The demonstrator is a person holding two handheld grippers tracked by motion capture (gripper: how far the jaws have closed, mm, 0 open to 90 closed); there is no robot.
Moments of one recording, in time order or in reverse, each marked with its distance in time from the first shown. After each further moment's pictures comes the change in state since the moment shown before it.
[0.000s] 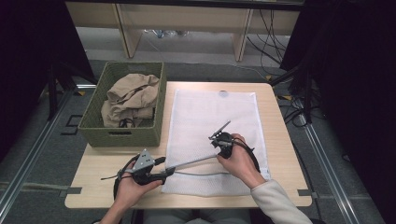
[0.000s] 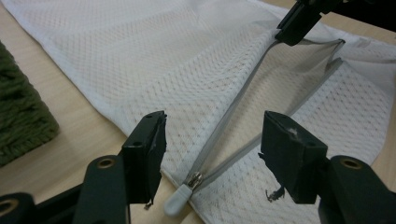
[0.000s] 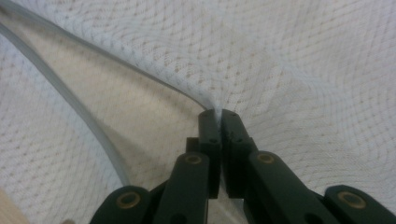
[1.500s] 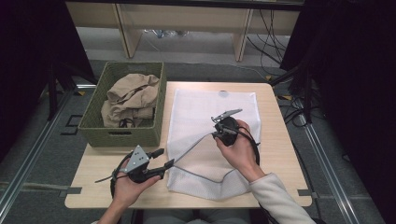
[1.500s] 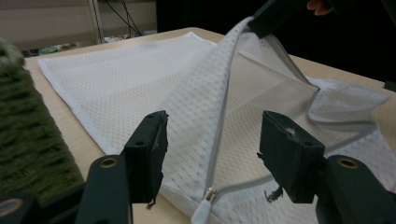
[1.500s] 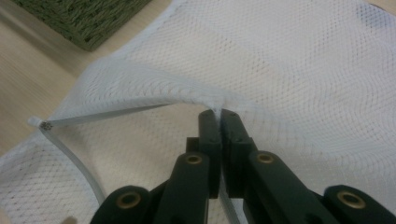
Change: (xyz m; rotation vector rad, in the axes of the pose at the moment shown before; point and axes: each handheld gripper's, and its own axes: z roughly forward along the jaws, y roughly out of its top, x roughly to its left) left arm -0.001 0.022 -0.018 -0.172 0.027 0.030; right arm -0.002 0.019 -0.052 -0.340 -0.034 0.062
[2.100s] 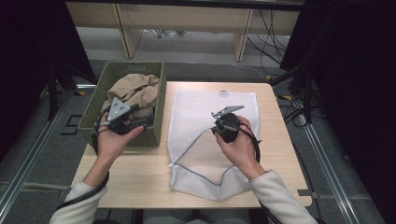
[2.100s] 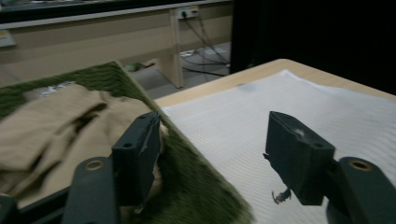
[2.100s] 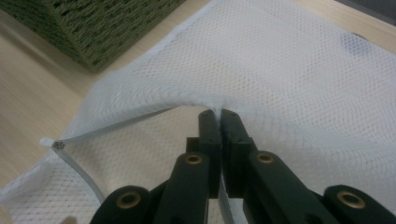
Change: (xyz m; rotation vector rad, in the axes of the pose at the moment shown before) left arm 0.096 0.106 0.003 0.013 0.304 -0.001; right arm 0.002 0.010 -0.013 -0.059 -0.014 0.001
